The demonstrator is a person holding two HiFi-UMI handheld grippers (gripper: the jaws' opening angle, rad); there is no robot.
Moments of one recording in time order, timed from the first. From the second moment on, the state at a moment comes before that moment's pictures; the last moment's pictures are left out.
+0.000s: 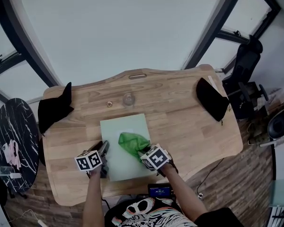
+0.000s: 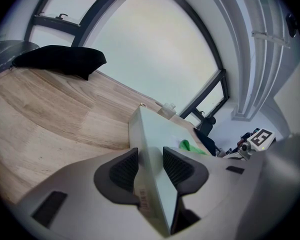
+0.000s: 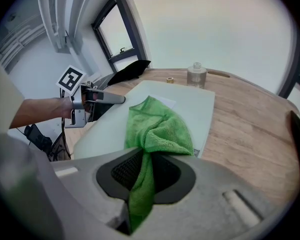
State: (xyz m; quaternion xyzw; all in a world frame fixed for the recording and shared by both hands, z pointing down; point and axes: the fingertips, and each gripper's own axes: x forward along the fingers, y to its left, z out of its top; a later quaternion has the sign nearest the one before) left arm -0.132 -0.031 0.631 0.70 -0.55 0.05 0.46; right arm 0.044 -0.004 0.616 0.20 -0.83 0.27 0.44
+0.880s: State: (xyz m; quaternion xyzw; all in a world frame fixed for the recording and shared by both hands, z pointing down) left arm -0.129 -0.031 0.628 0.70 -0.54 0.04 0.46; right arm 0.031 -0.063 0.615 0.21 -0.83 0.25 0.45
